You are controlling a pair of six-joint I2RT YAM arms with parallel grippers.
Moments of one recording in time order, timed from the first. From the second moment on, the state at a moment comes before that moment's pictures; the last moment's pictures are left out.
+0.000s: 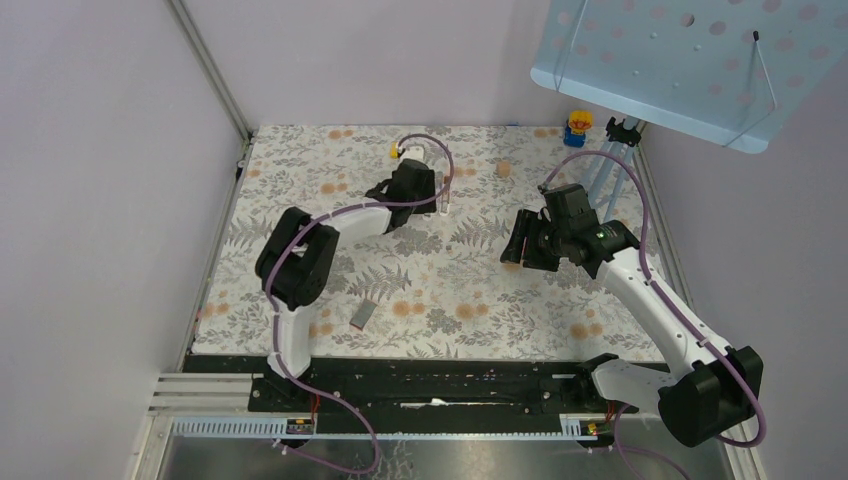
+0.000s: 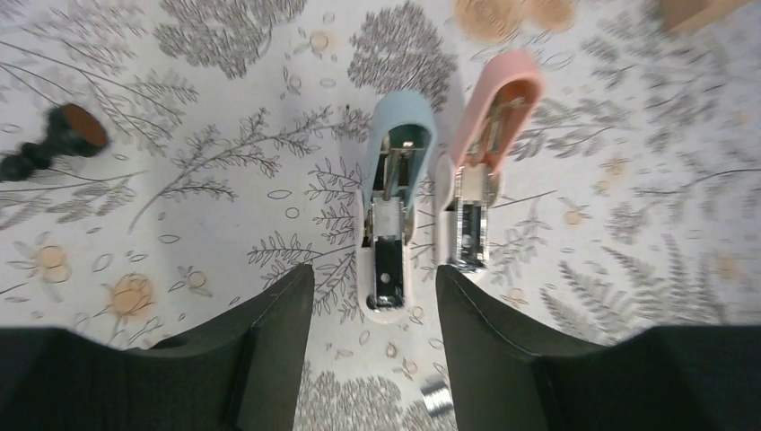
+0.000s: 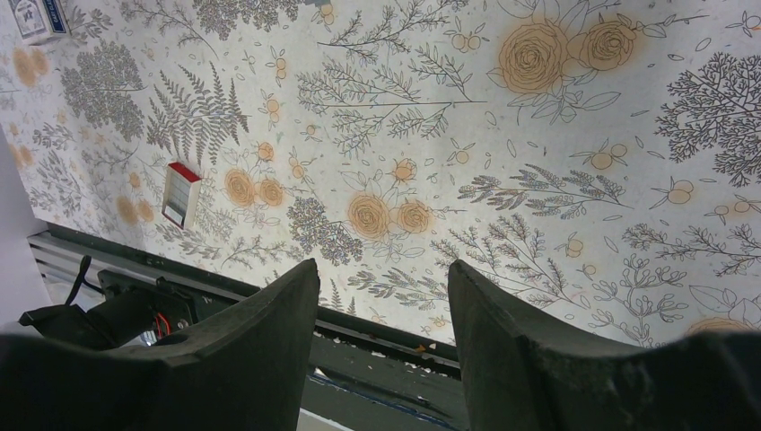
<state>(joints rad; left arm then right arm) -0.56 2.06 1.37 0.02 -0.23 -0.42 0.39 1.15 1.01 -0.79 -0.17 0.57</state>
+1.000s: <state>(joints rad) -0.54 1.15 0.81 -0.26 -0.18 -0.65 0.39 1.32 1.06 -0.56 0.14 0.62</state>
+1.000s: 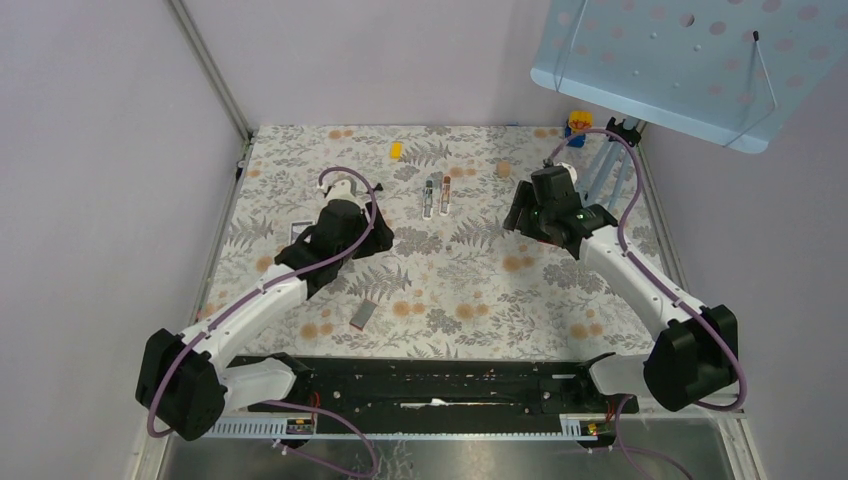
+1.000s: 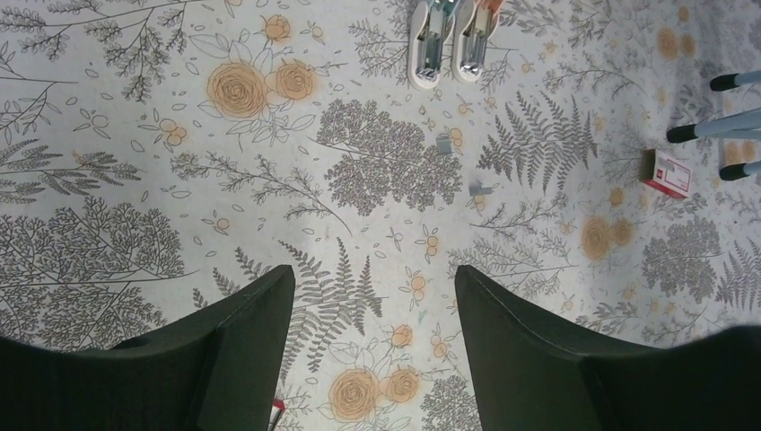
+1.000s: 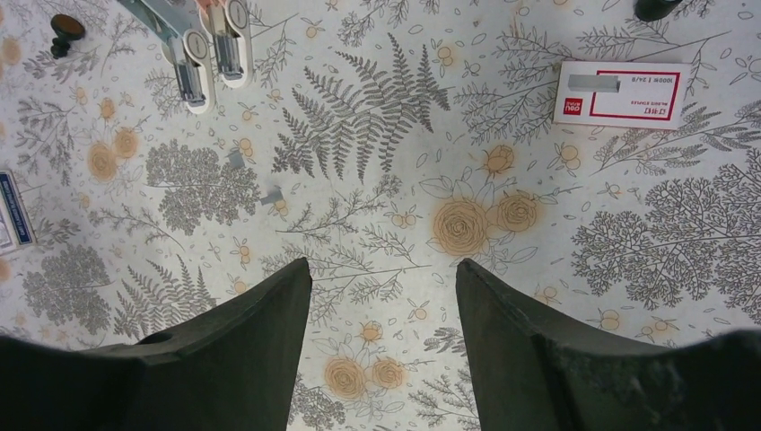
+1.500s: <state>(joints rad) -0.53 1.24 0.83 -0.38 -0.20 -0.74 0.39 1.35 1.01 -0.54 -0.03 0.53</state>
